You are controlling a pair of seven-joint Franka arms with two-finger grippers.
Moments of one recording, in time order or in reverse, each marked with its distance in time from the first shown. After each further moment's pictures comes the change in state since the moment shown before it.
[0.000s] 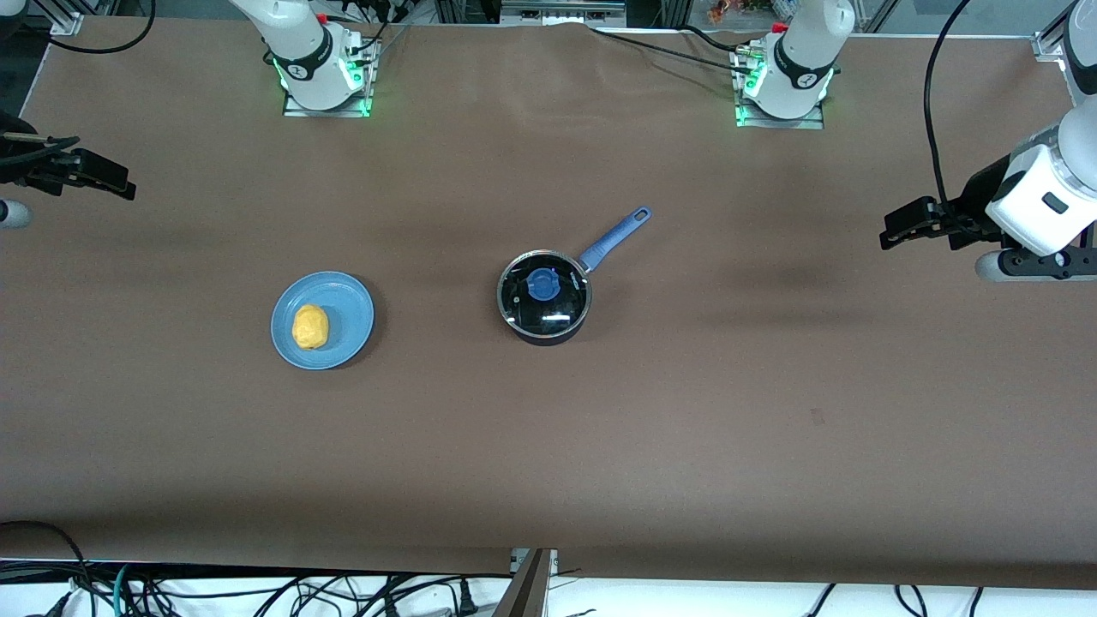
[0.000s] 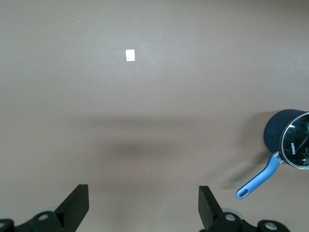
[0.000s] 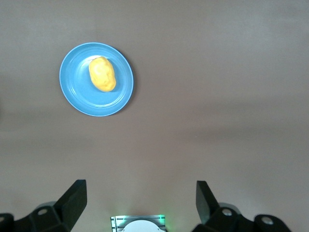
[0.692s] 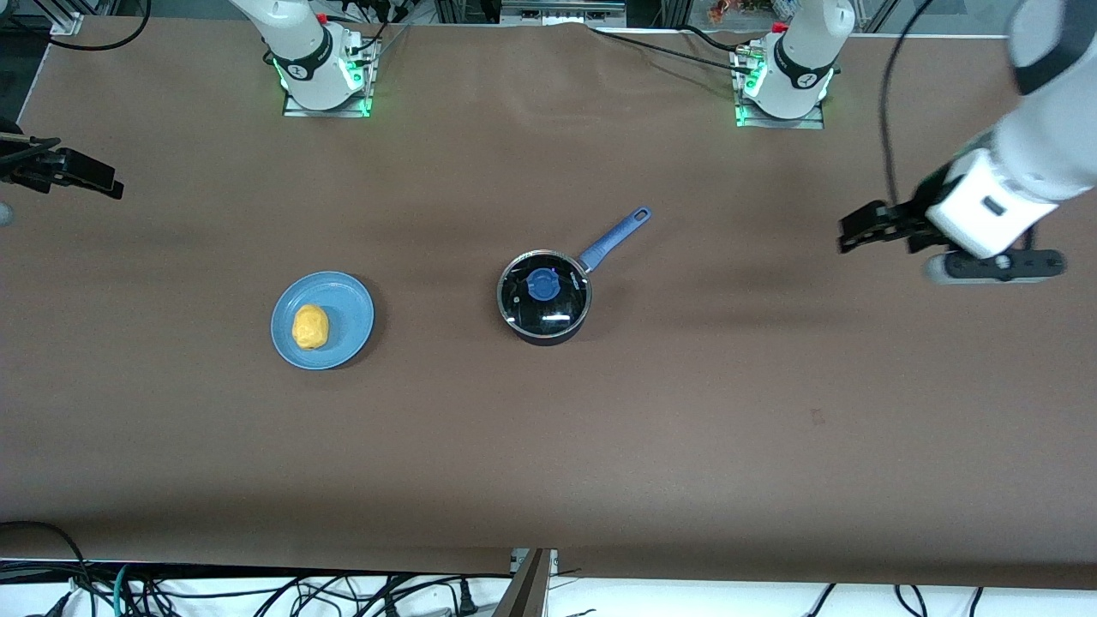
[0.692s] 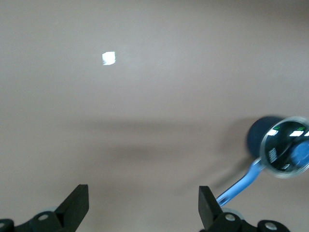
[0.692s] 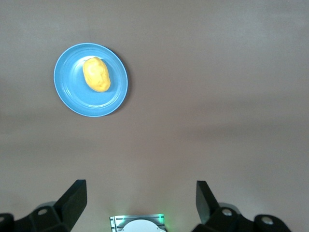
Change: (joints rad) left arm -0.038 0.032 -0.118 -0.008 -0.001 0.107 -0.196; right arm -0.001 0.000 -0.019 0.000 0.000 -0.001 -0.002
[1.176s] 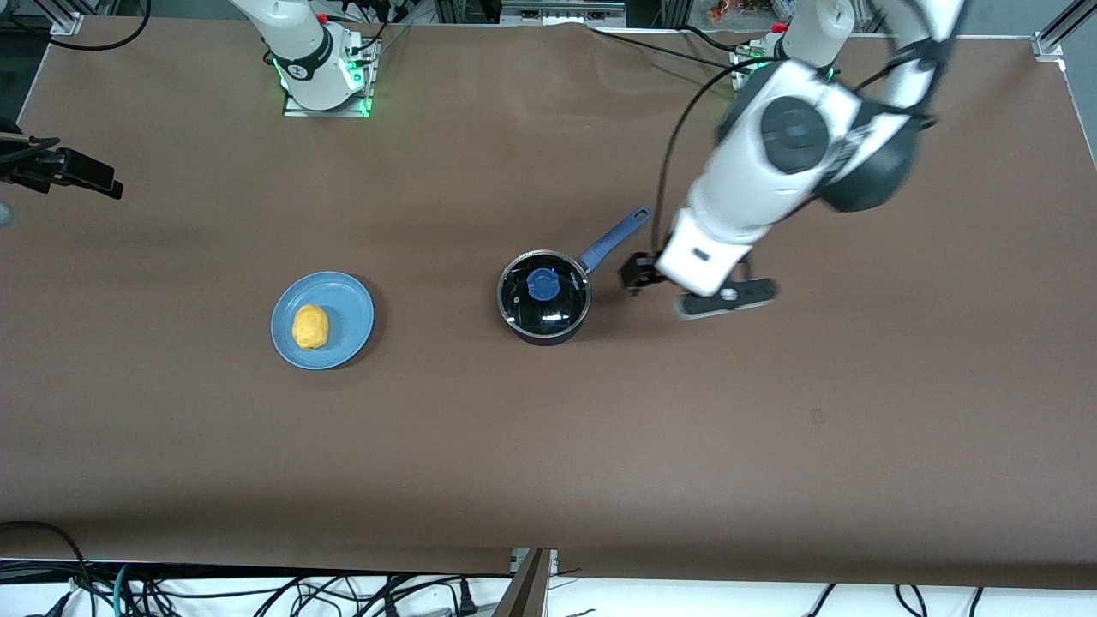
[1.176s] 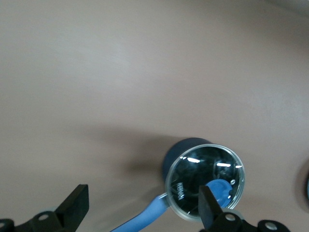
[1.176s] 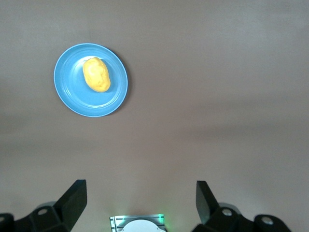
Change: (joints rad) left arm -0.290 0.265 -0.104 -0.004 0.082 0.375 -0.521; right arm 0.000 0.000 0.000 0.000 0.000 0.000 0.000
